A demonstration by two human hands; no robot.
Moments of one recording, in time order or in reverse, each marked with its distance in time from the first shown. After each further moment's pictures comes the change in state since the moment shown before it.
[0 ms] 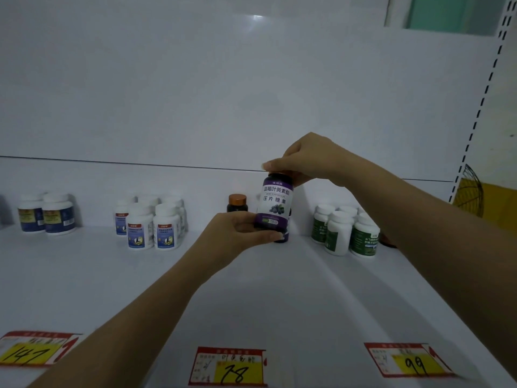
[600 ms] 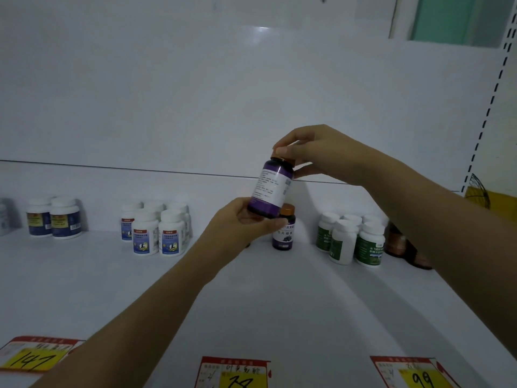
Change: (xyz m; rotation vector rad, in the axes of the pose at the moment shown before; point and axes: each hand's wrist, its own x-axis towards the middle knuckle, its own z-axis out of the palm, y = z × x) left_hand 0.006 0.015 -0.004 -0.054 0.159 -0.046; right_hand -0.004 -0.009 -0.019 0.304 -0.067 -0.130
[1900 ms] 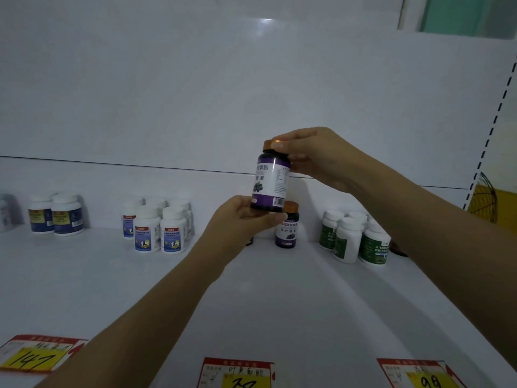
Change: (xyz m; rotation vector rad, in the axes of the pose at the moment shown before) left_hand -0.001 0.001 0.001 -0.096 0.037 -0.063; right_hand 0.009 0.010 0.017 0.407 0.016 0.021
